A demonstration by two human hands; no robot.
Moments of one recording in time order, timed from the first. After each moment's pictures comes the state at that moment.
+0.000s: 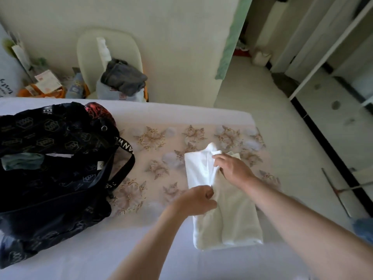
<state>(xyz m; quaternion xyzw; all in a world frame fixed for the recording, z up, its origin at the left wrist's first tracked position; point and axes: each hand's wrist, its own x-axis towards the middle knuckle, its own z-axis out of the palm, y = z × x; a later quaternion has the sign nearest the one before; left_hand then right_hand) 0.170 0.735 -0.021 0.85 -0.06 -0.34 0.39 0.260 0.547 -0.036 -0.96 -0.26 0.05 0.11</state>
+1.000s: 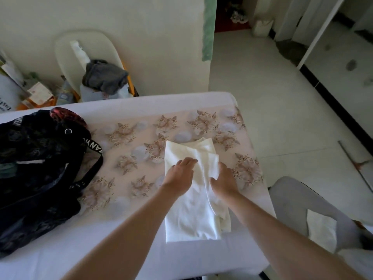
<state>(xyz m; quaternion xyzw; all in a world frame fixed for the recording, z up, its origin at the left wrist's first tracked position) 0.216 0.607 -0.084 0.97 -0.14 -0.10 0.19 0.202 0.435 -0.110 -0.91 0.16 0.18 0.34</state>
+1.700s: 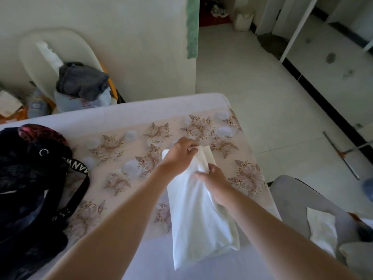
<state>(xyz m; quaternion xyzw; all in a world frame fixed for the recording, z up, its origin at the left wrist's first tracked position) 0.328 0.608 -0.058 0.90 -0.11 -0.08 0.40 0.255 0.476 -0.084 -0.76 0.26 0.18 0.57</state>
